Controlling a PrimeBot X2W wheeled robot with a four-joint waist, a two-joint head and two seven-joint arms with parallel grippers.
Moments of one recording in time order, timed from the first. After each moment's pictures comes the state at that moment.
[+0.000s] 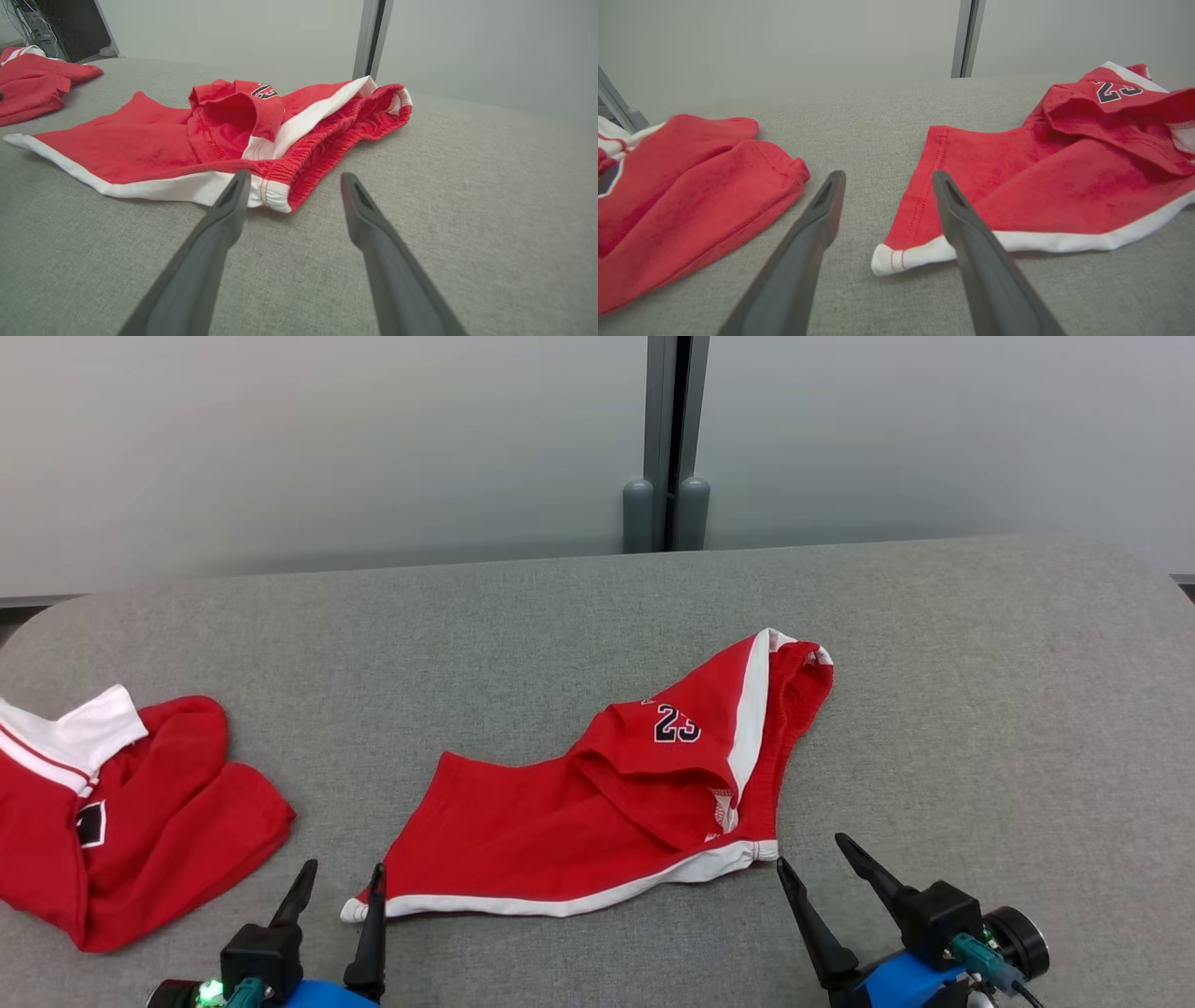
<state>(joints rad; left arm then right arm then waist) -0.03 0.13 -0.09 0.47 -0.11 -0.12 -0.26 -0.12 -0.12 0.27 0.45 0.11 0.13 -0.26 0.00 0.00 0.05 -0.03</state>
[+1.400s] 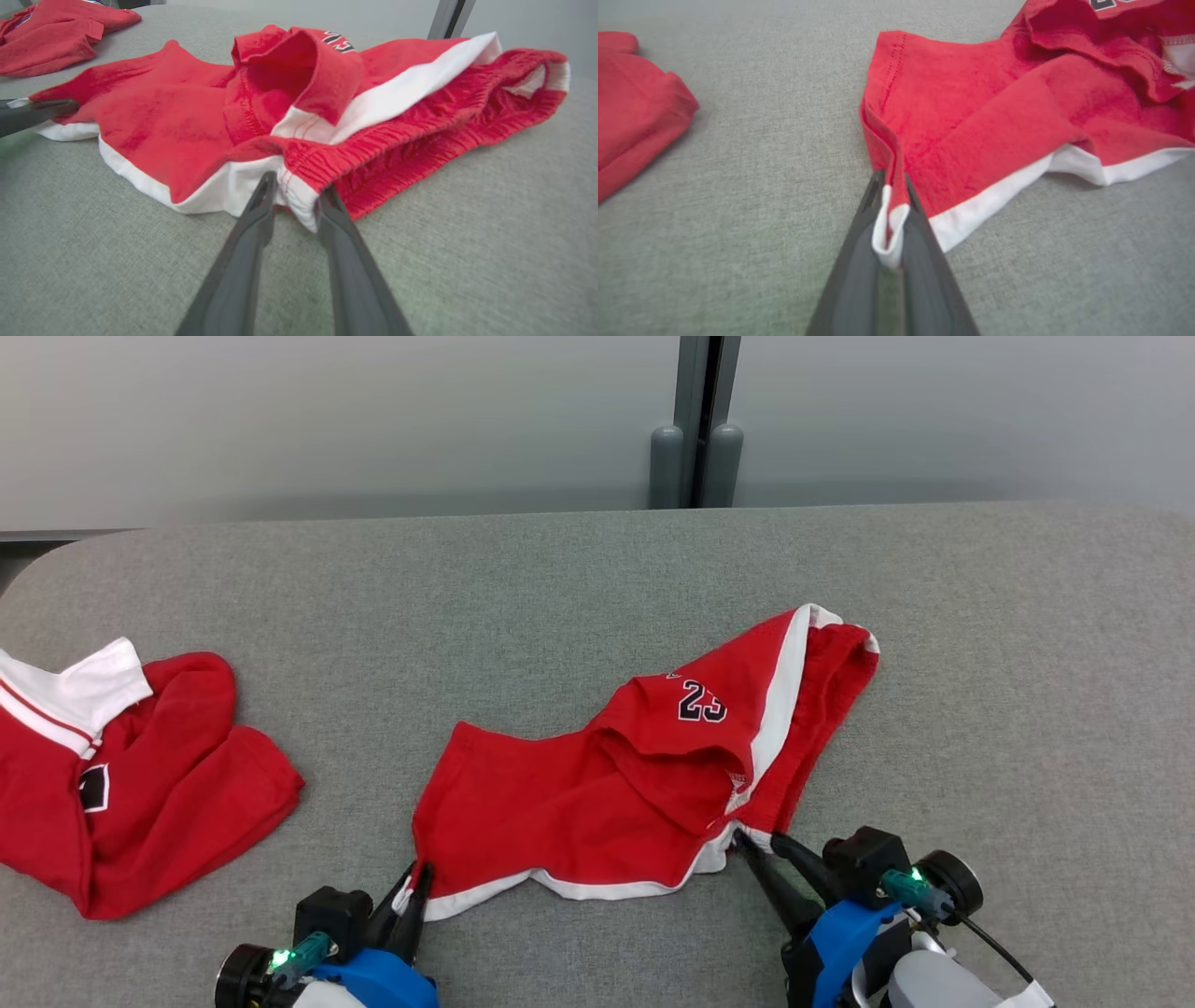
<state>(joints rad) -0.22 0.19 -0.44 0.73 -0.35 -0.13 -0.26 -0.37 -0.18 0.57 0.70 0.30 0.13 -0.26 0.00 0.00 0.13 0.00</state>
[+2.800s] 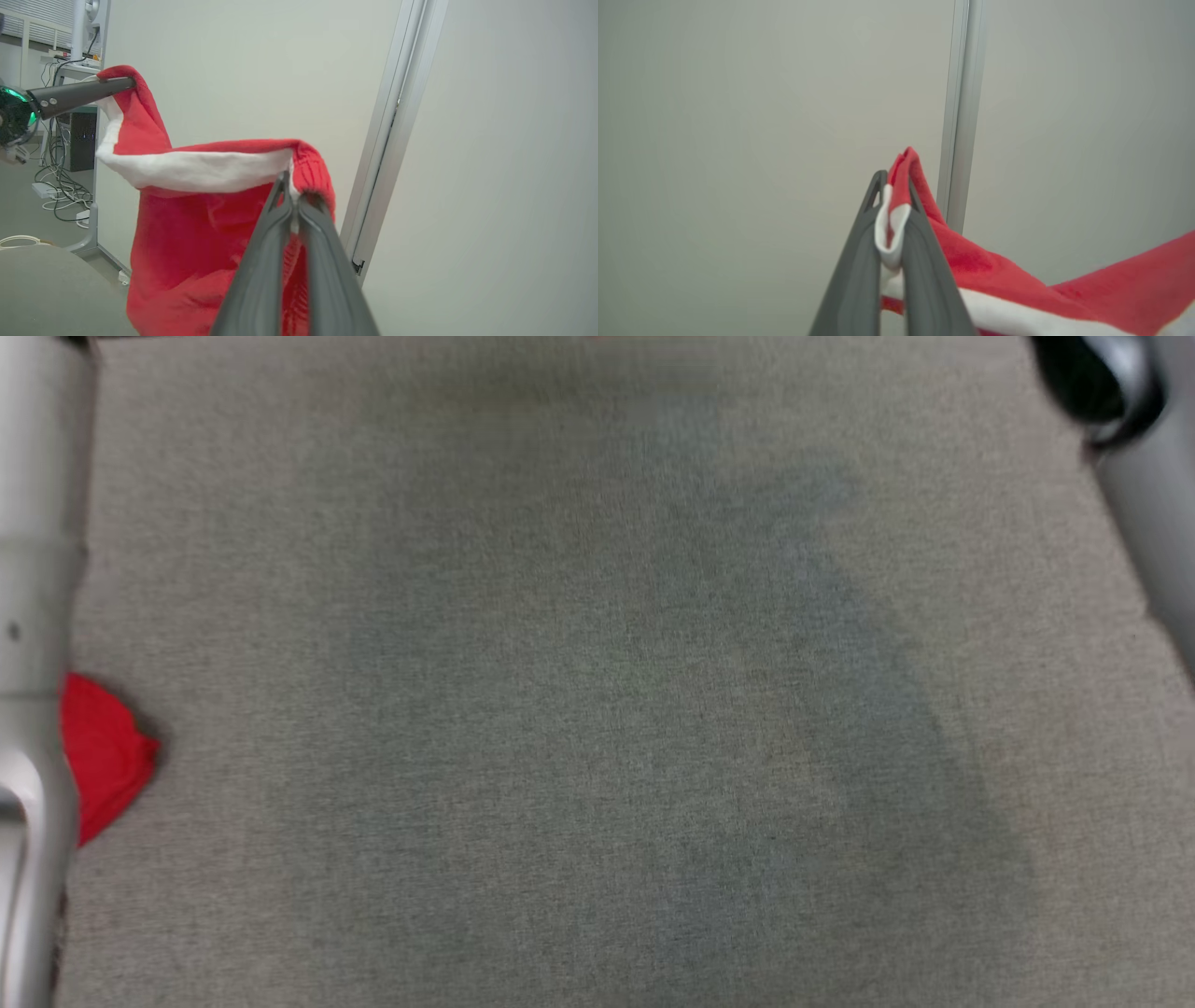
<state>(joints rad) -1.40 0.27 -0.34 0.70 -0.54 -0.13 -0.10 -1.32 -0.31 0.51 0.49 0.46 0.13 -0.20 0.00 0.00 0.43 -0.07</state>
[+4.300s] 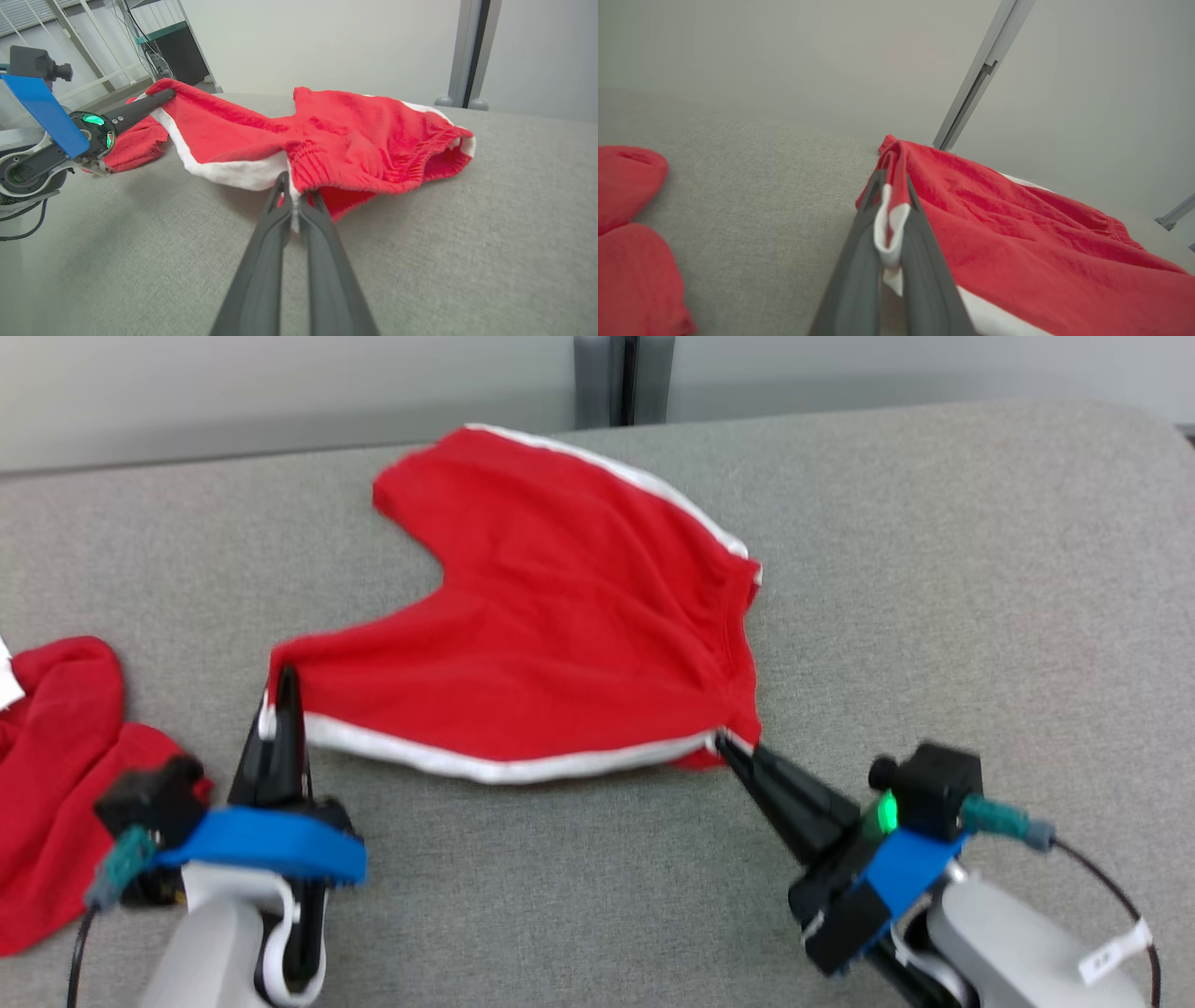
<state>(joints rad) -0.31 0.21 -0.20 0.40 -0.58 -0.06 -0.26 -0.49 -0.42 0.80 0.26 0.70 0.13 -0.26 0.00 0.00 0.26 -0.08</state>
